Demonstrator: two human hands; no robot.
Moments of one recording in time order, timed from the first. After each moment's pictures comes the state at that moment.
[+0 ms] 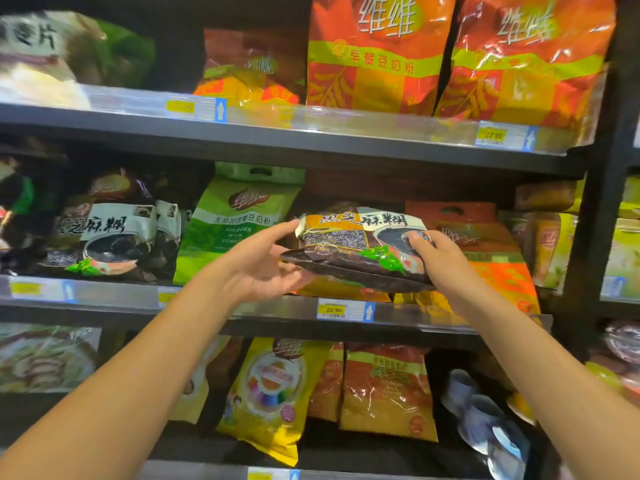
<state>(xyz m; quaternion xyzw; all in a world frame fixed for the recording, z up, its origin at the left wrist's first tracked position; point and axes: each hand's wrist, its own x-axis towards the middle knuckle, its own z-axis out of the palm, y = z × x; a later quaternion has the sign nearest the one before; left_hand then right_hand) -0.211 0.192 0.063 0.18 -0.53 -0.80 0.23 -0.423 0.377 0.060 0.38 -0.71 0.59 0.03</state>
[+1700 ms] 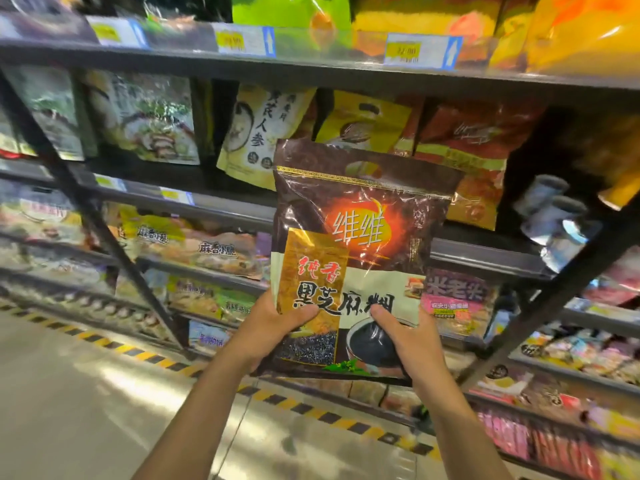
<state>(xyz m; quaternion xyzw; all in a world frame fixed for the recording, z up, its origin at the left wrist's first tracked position) -0.063 0.349 -0.310 0.41 -0.62 -0.63 0.25 -0.258 0.488 -0.320 0.25 -0.68 0.60 -0.33</state>
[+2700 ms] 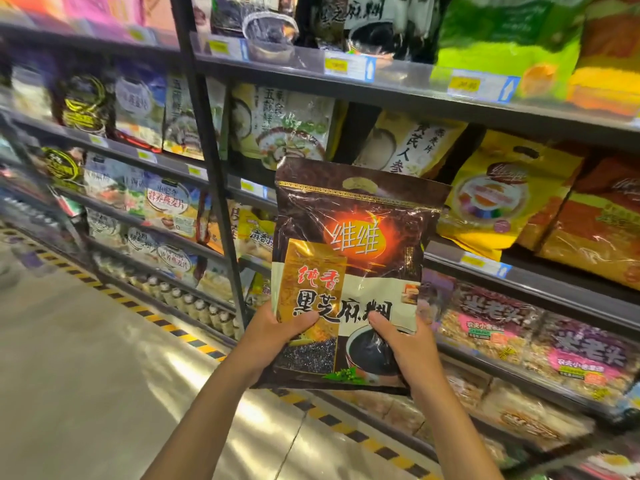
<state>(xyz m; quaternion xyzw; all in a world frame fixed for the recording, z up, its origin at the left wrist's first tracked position) 0.204 0.233 -0.310 0.44 -0.54 -0.63 0.33 -0.011 0.330 -0.308 0.33 -0.64 0.58 -0.38</state>
